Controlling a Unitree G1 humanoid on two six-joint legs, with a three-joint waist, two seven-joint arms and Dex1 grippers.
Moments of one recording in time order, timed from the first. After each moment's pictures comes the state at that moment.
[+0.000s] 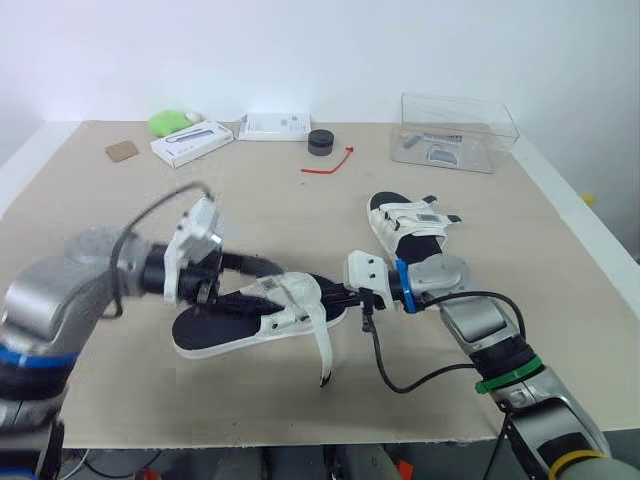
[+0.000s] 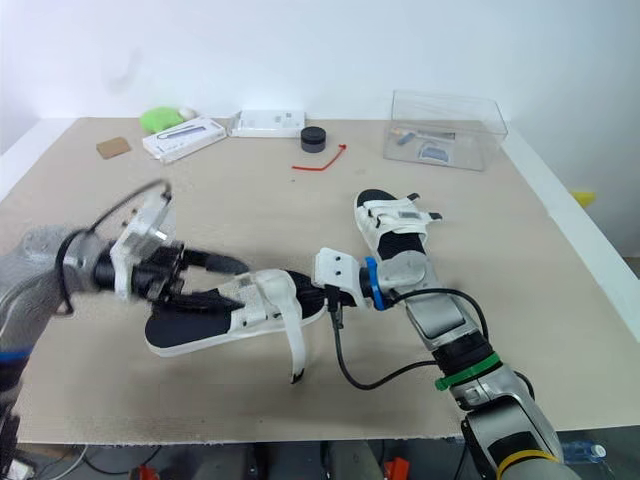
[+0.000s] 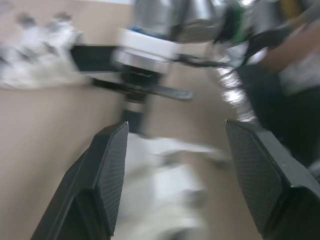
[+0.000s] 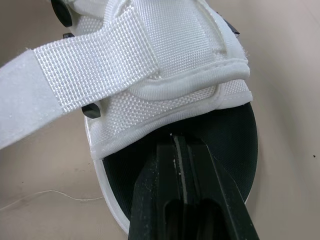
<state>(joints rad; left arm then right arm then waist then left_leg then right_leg) -0.34 0.79 0.07 -0.46 -0.92 0.91 -1.12 -0.61 -0.51 0.35 0.09 0.07 0.19 1.17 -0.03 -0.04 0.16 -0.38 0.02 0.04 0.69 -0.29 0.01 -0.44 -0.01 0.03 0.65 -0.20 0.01</state>
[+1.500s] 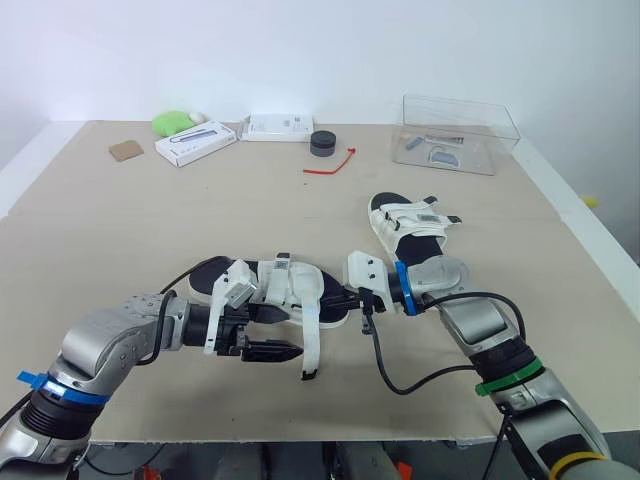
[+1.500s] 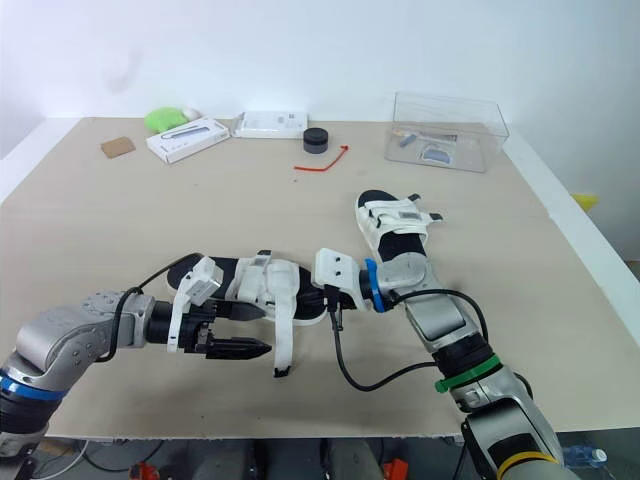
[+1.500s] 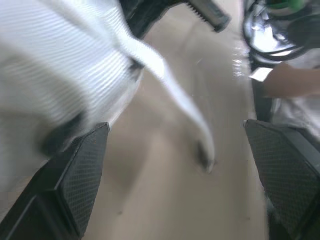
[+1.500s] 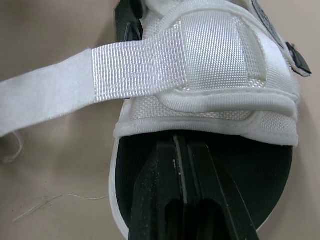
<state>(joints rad) -0.34 0.75 -0.16 -0.33 -0.83 0.95 -0.99 -0.60 -0.51 0.35 0.06 0.09 0.24 1.18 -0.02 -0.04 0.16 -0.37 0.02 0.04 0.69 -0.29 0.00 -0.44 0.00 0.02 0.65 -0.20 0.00</state>
